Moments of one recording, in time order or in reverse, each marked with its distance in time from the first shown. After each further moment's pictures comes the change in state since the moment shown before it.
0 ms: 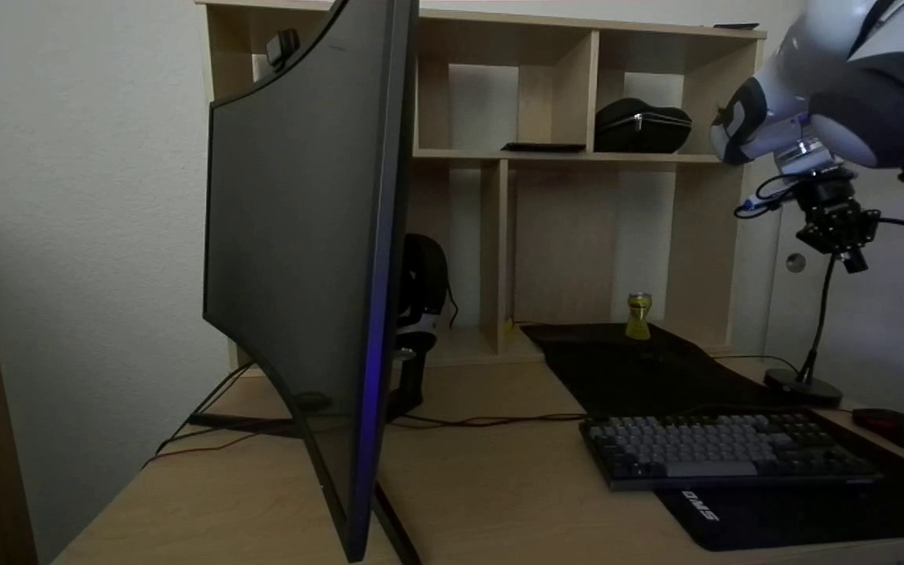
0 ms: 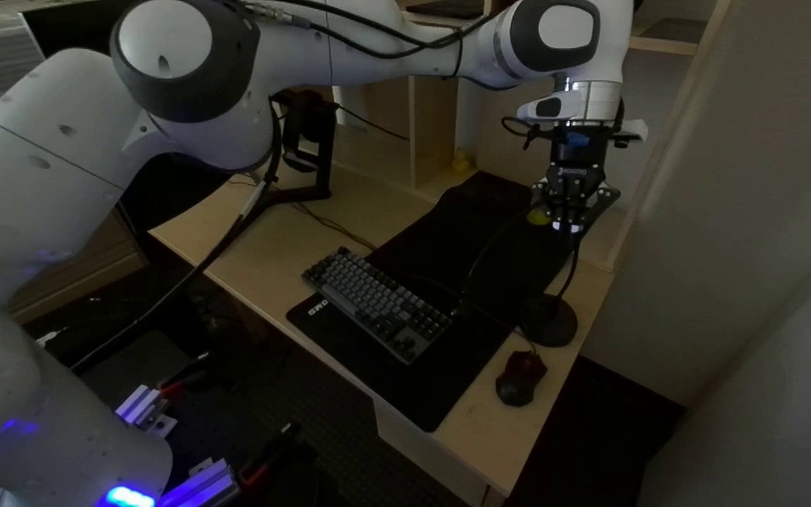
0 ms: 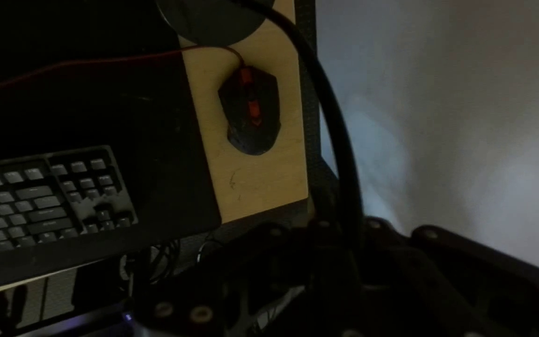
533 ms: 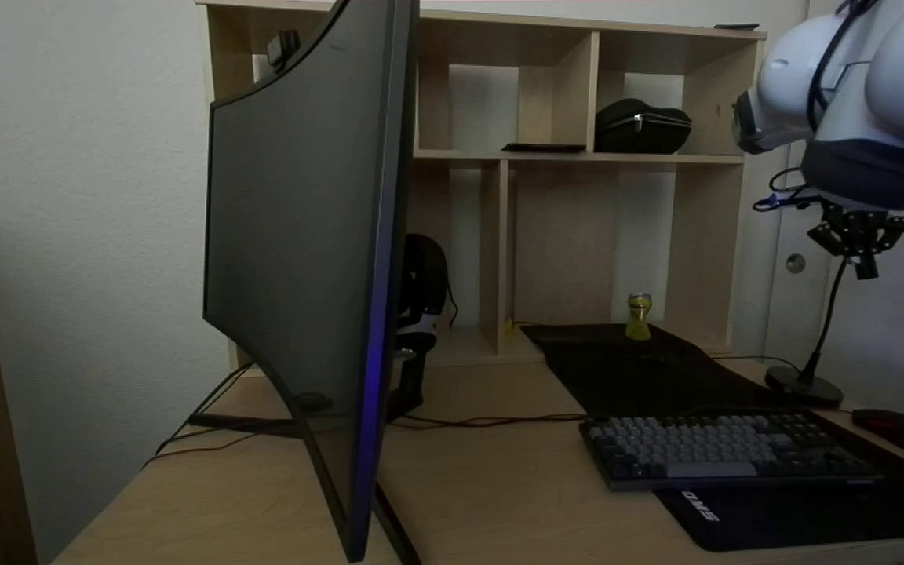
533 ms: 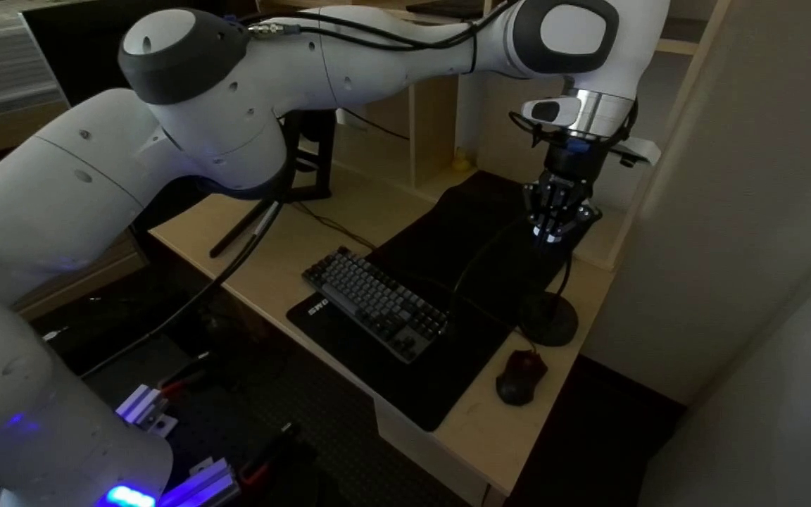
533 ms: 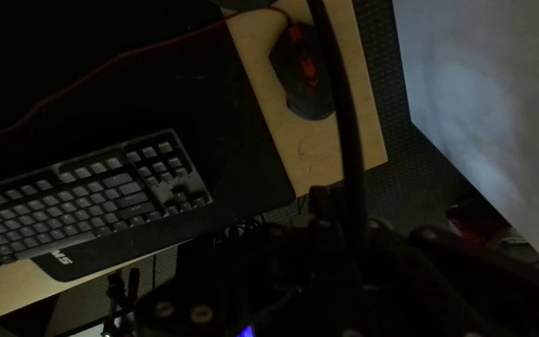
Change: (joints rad) arm 0.093 0.191 -0.449 -0.085 0.515 -0.238 0.001
